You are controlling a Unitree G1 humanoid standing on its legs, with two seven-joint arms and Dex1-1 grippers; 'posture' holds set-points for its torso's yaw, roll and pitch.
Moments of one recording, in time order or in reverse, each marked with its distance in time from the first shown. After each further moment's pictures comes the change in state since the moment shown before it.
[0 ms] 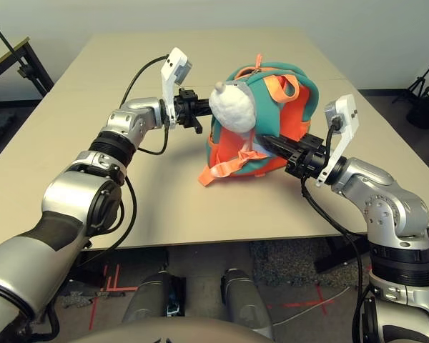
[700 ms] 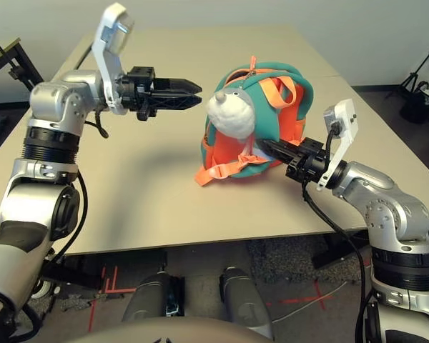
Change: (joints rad) left arm 0.118 0.294 -0.026 -0.786 -0.297 0.562 -0.294; right arm -0.004 -0.013 0.011 0.018 -0.009 -0.005 0.029
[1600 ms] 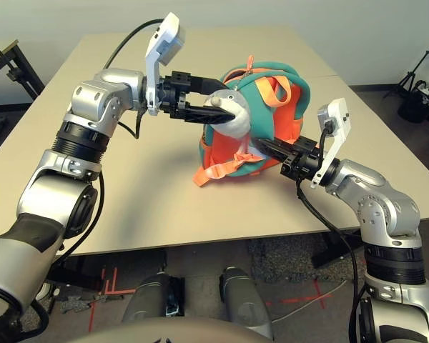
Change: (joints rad) left arm -0.063 -0.134 -0.197 0.243 0.167 -0.326 0.088; right arm -0.003 0.026 0.022 0.007 -0.013 -0.023 -0.009
